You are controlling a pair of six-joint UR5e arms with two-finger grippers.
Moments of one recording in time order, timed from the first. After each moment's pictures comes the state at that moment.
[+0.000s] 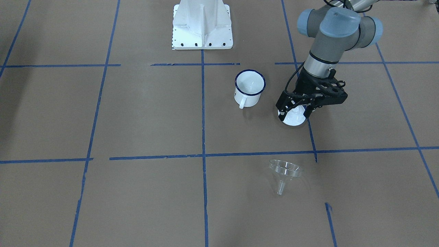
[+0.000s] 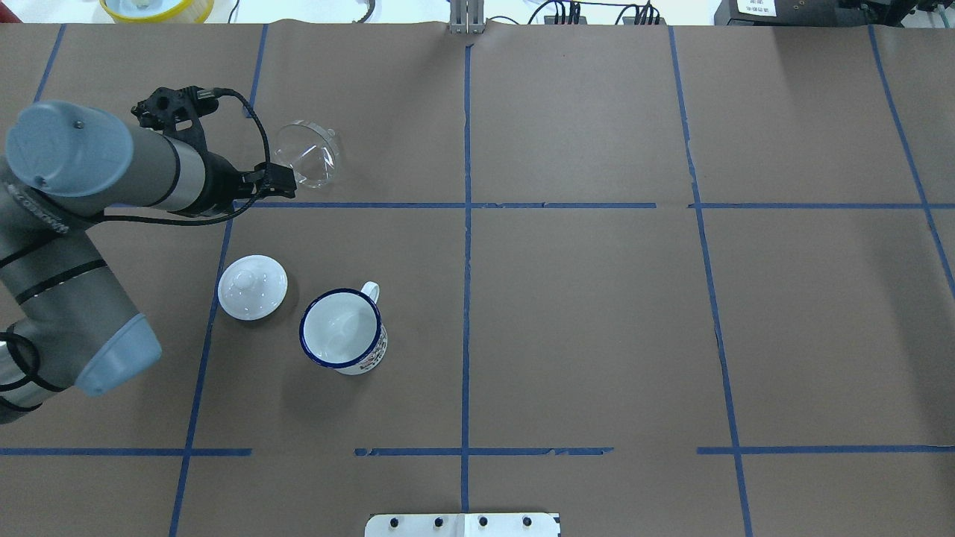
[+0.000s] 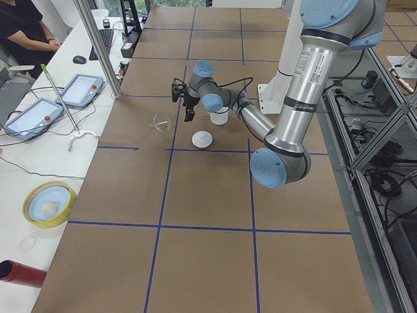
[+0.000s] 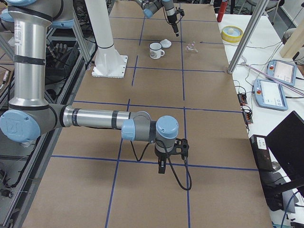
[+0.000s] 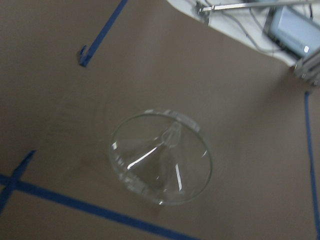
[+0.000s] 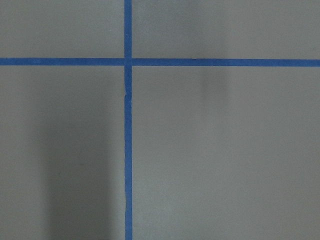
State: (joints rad) left arm -0.77 -1.88 -1.87 -1.91 -1.87 -1.28; right arm 1.57 -1.68 1.66 -1.57 2.29 0.01
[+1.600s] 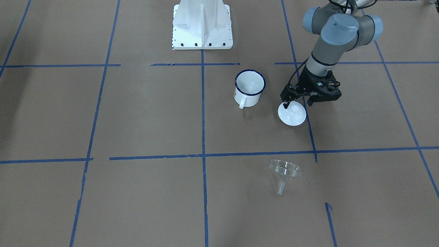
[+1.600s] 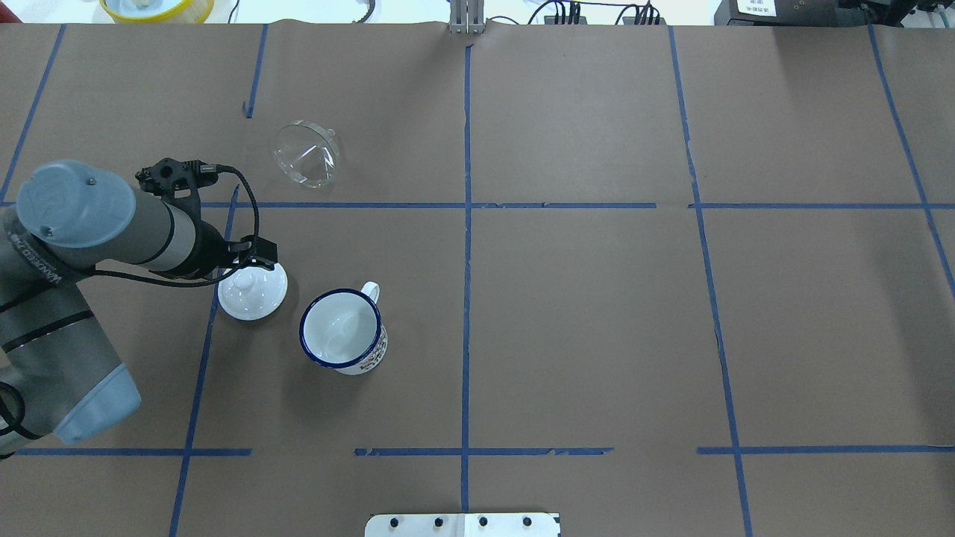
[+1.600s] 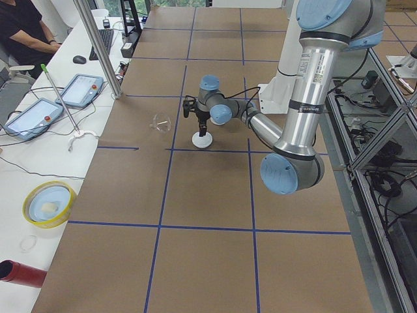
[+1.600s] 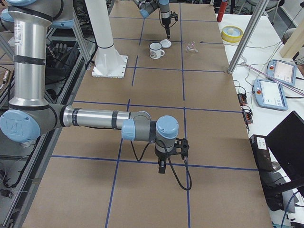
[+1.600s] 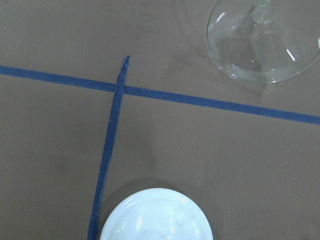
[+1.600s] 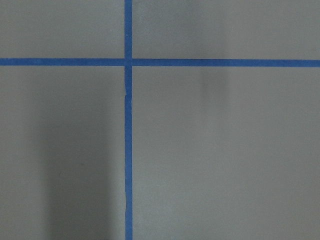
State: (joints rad) left arm -0.67 -1.79 -1.86 -1.89 -1.90 -1.24; right arm 1.57 -1.68 1.66 -1.57 2.29 0.01
